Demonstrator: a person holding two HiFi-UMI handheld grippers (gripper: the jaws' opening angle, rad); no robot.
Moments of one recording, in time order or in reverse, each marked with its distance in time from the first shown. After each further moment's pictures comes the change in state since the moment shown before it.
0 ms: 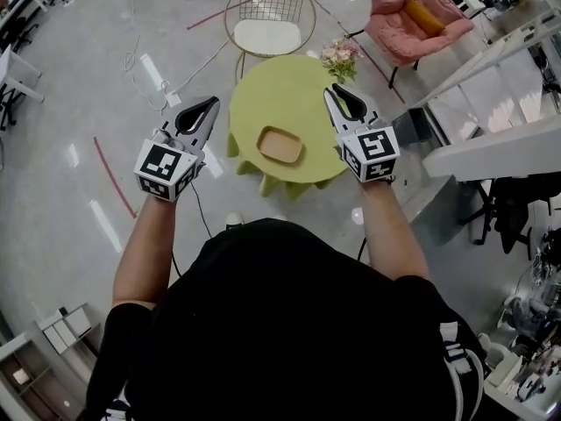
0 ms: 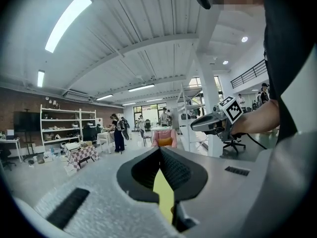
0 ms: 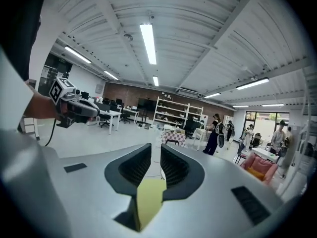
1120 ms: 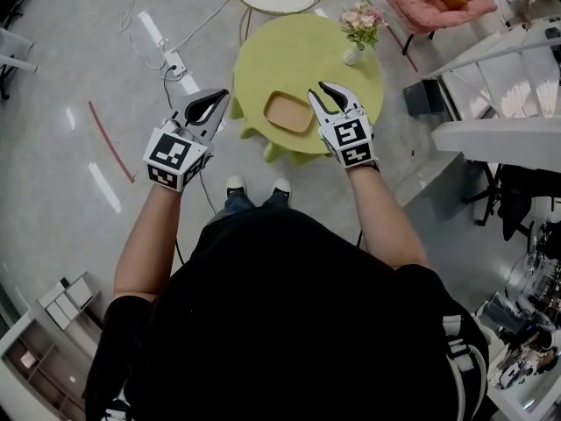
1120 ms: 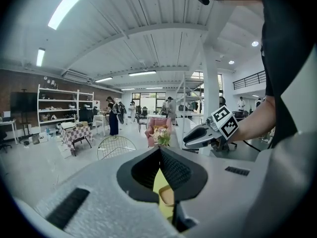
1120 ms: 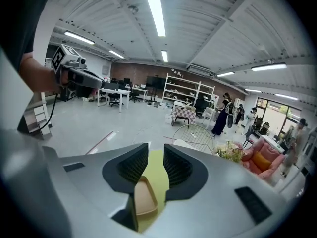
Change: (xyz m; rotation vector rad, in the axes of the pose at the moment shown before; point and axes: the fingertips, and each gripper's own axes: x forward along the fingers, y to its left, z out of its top) left arm 0.017 -0.007 -0.095 -0.109 0.139 -0.064; right arm 0.063 0.060 -0.144 -0.021 0.275 0.107
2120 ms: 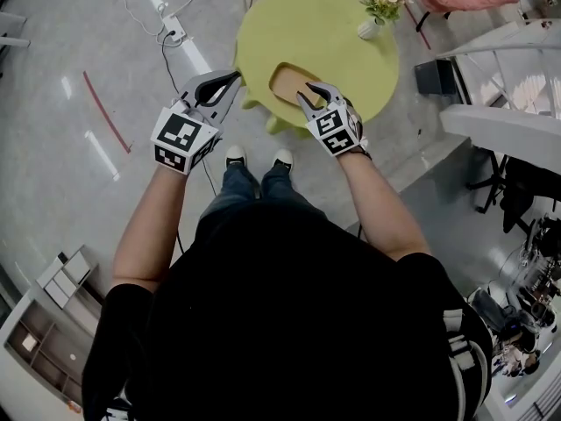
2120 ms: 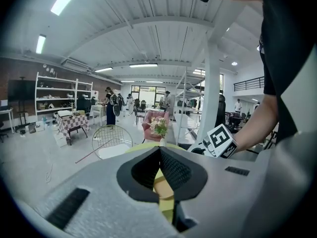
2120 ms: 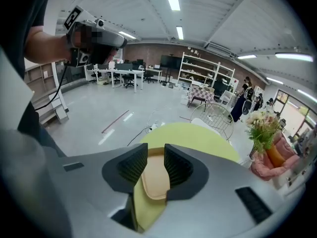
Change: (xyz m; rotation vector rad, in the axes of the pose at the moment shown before) left arm 0.036 0.002 -0.057 -0.070 0.070 -0.042; right arm 0.070 0.063 -0.117 -0.092 0.233 0.176
